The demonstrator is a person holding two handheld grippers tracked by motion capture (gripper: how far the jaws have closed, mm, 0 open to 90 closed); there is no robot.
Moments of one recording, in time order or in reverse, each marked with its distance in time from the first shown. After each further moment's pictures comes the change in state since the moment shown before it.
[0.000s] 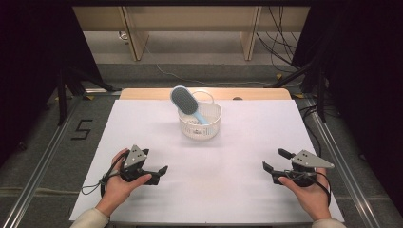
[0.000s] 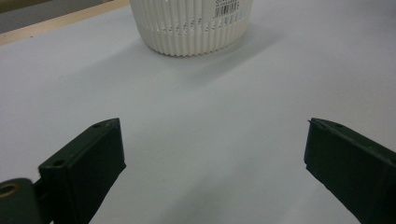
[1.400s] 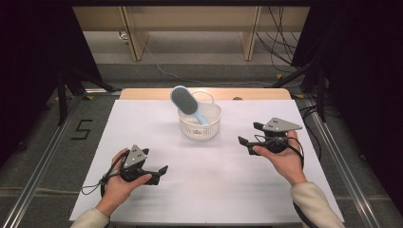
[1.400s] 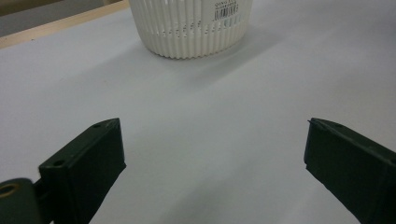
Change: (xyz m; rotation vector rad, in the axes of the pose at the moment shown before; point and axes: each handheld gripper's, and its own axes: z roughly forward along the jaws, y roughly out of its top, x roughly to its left) left arm -0.001 0.001 -0.001 -0.004 0.002 0.003; right arm 0.007 0.082 0.072 0.014 0.106 -0.059
